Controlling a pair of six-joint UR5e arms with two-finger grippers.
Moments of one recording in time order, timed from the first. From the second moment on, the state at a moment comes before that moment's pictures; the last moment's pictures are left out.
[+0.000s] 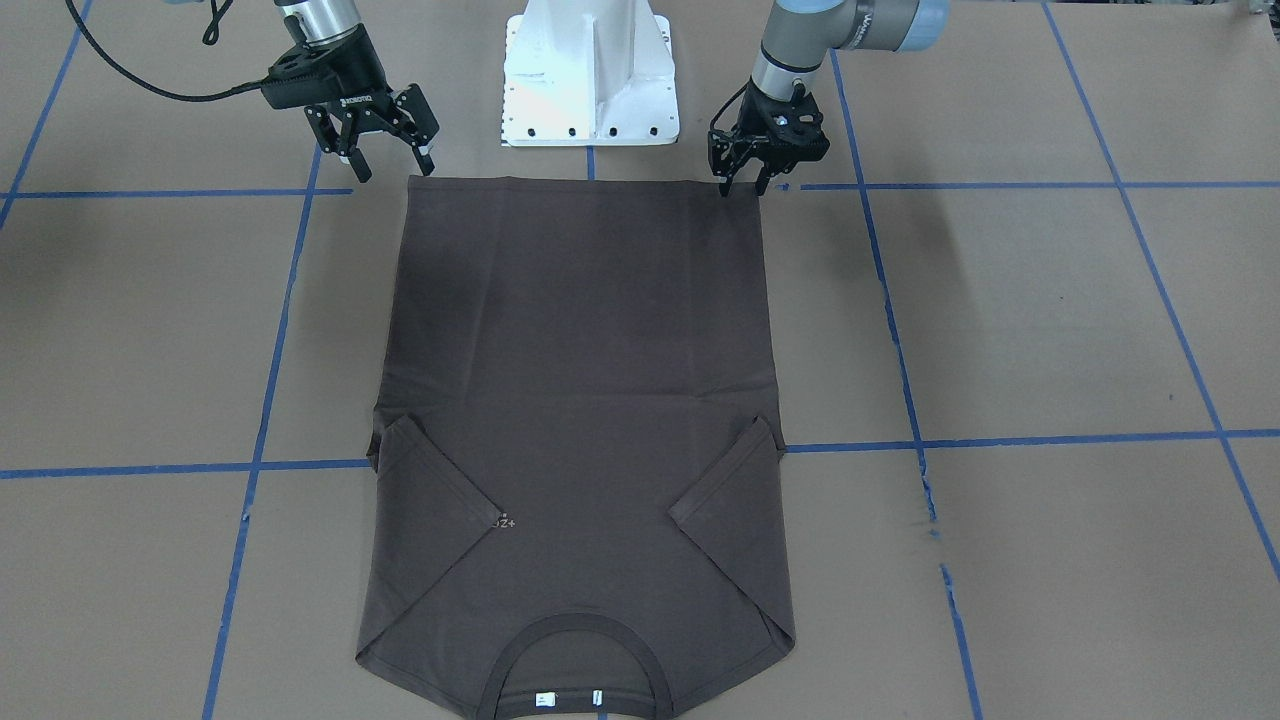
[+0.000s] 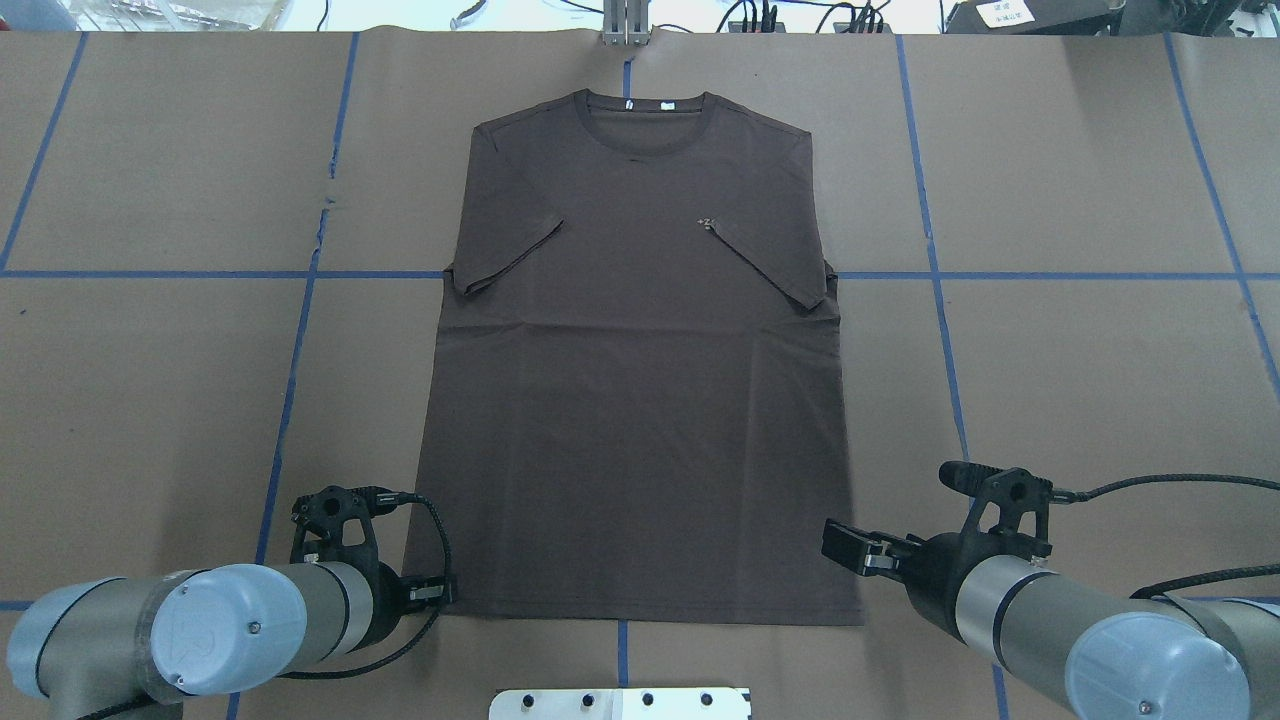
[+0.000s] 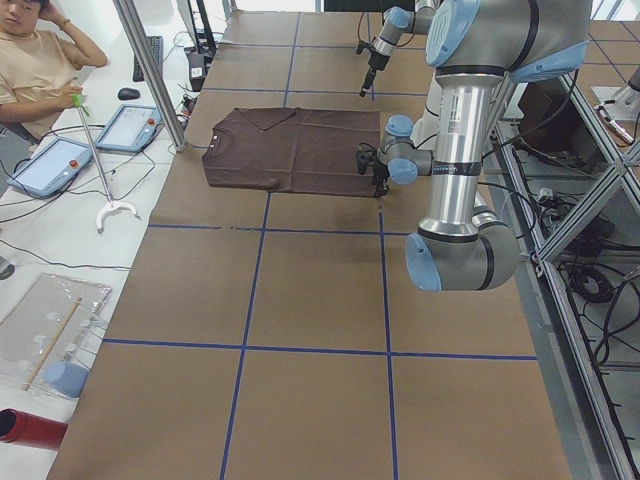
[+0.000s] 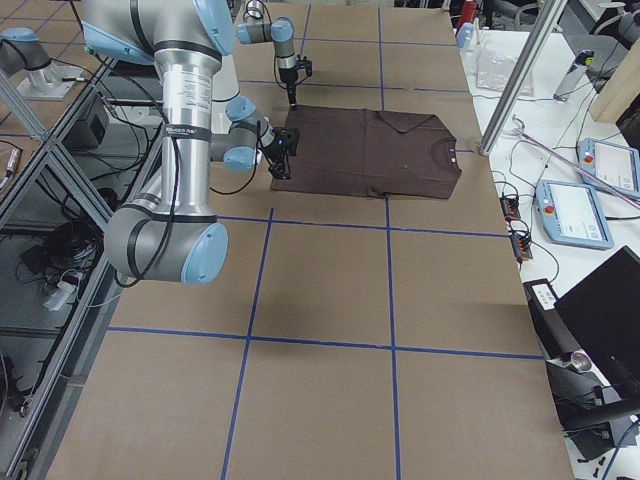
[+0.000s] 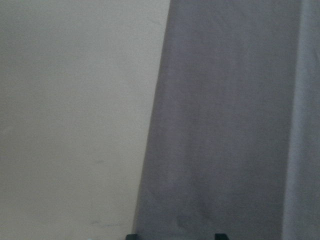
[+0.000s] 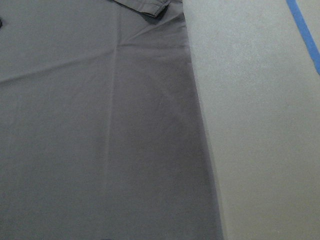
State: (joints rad) left arm -0.15 -1.71 -2.02 -1.90 -1.56 -1.60; right arm 0.09 -1.67 2.22 -1.10 1.25 1.67
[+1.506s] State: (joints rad) left arm -0.15 -1.71 -2.02 -1.89 -1.56 -1.60; right arm 0.09 -1.67 2.21 -1.10 1.24 1.67
